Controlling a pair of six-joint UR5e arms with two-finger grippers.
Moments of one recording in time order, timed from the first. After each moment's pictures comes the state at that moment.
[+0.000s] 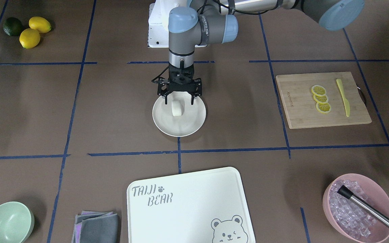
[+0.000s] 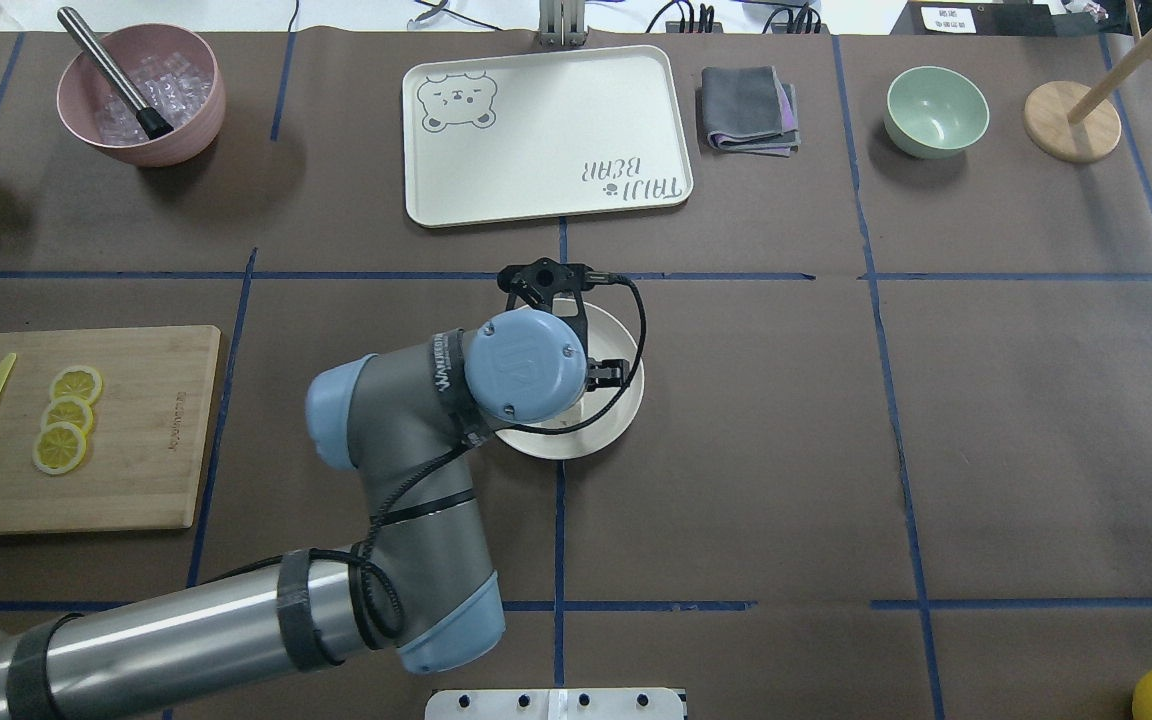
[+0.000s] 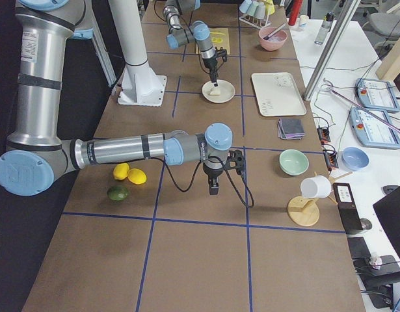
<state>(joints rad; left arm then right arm) -0.42 -2.32 -1.68 -1.64 -1.56 -1.29 1.35 -1.73 1.85 -1.50 2.39 0.17</state>
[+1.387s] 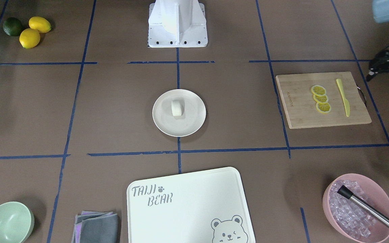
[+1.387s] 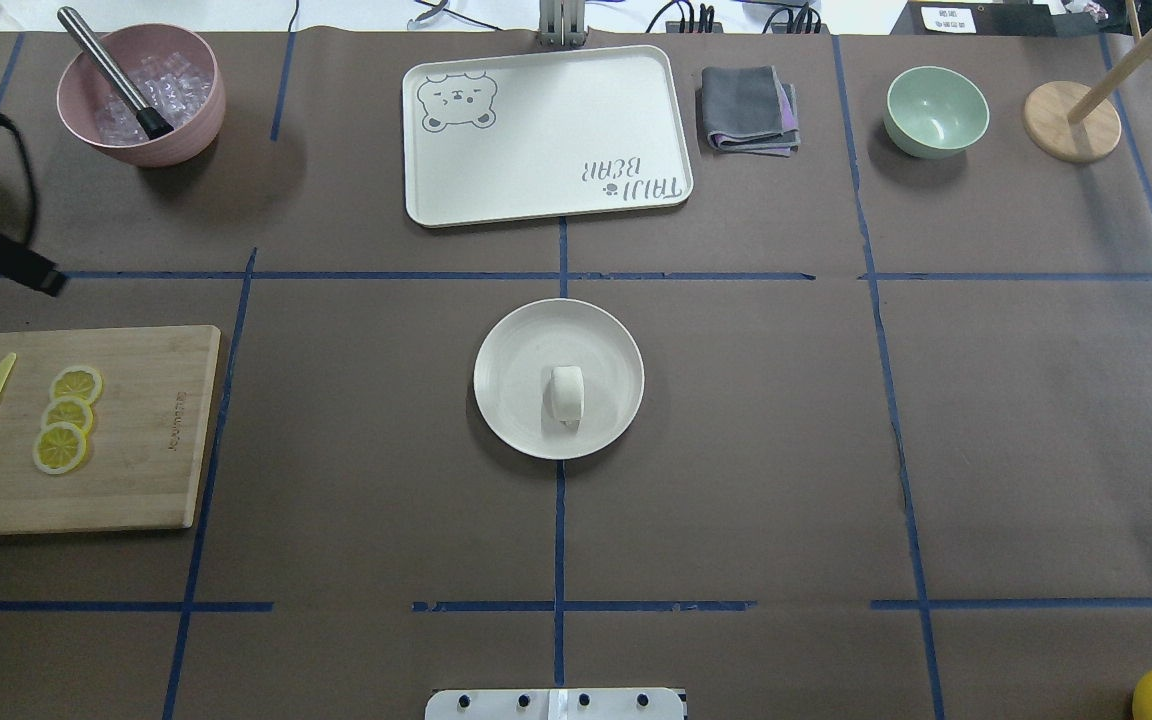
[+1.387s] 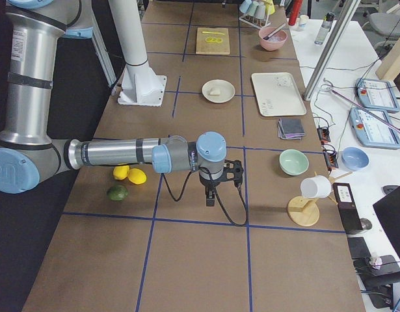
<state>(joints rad) -1.38 -1.53 -1.87 -1.57 -2.39 0.14 1.49 -1.76 1.84 -1.51 2.40 0.12</state>
